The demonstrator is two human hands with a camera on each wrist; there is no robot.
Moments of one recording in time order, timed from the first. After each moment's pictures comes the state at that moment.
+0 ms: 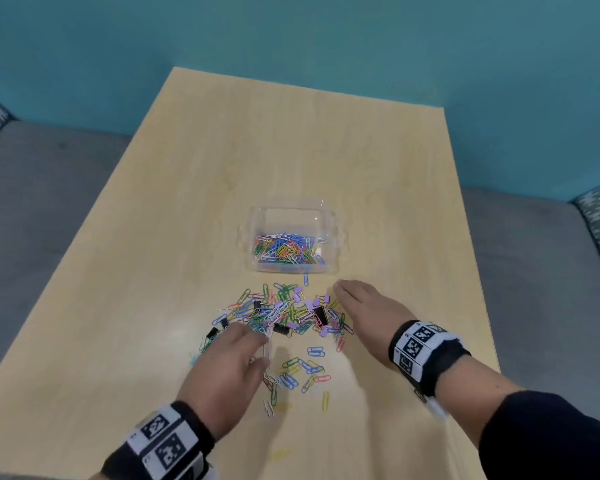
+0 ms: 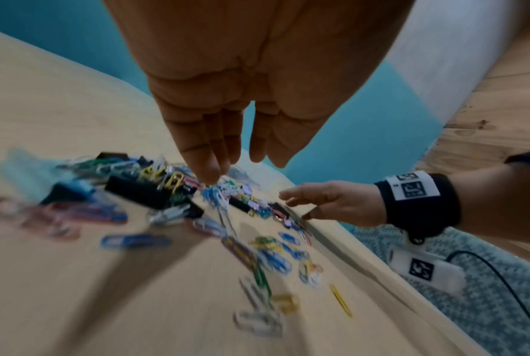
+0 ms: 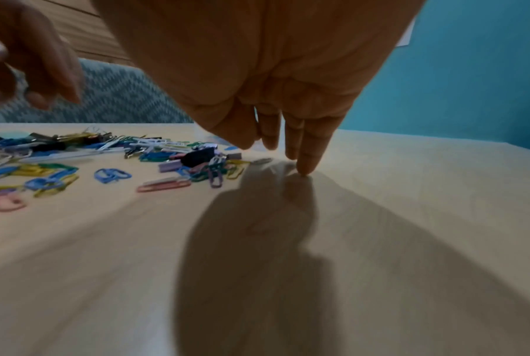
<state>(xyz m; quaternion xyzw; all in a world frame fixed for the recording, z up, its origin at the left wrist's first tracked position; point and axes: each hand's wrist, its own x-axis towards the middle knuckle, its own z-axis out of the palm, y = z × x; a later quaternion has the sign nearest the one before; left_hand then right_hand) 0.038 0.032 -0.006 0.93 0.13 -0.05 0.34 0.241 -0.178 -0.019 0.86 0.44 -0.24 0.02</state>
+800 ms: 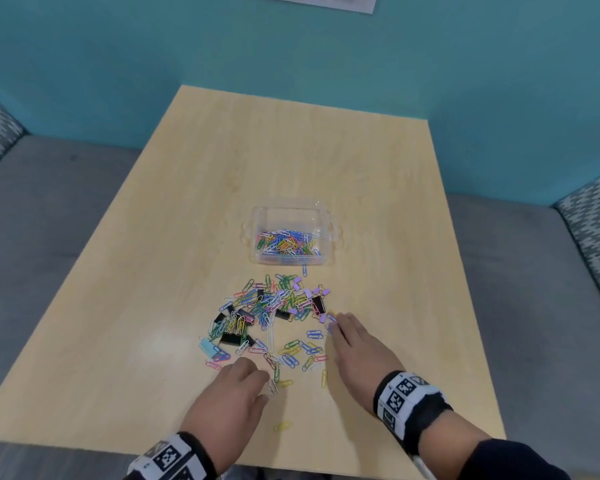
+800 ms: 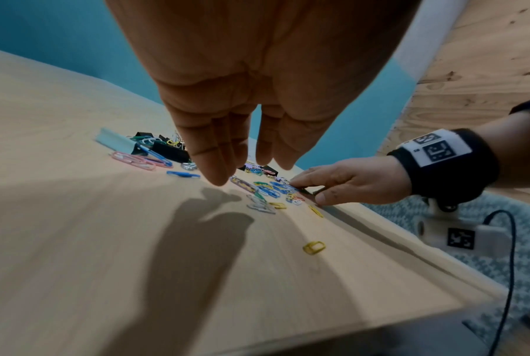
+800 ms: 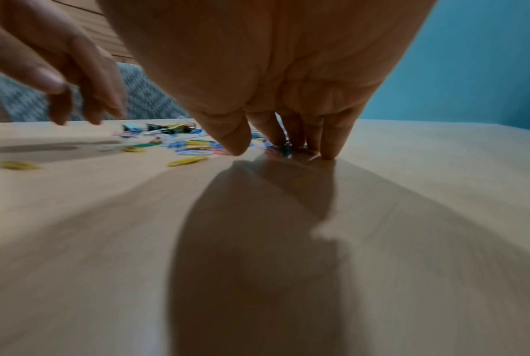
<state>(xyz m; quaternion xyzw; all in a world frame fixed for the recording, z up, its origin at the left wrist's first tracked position) -0.029 0.005 -0.019 0.96 0.06 -0.11 0.25 0.141 -0.204 -0.038 0.88 0.45 -0.15 0.06</state>
